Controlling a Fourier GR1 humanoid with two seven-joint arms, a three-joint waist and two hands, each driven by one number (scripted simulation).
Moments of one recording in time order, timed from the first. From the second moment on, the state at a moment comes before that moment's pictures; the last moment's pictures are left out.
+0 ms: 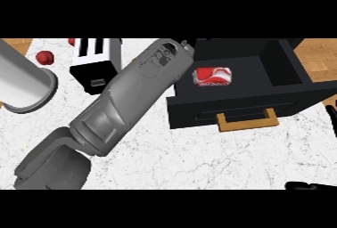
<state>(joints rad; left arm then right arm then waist) -1.47 0.00 -0.50 -0.40 0.45 0.63 0.01 0.13 -0.06 -0.28 -2.11 -0.10 0.21 0.12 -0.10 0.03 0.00</state>
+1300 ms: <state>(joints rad) -1.41 0.00 -0.62 -0.38 0.58 0.79 -0.07 0.10 -0.09 -0.24 -2.18 0.01 0.20 0.11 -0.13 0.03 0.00</state>
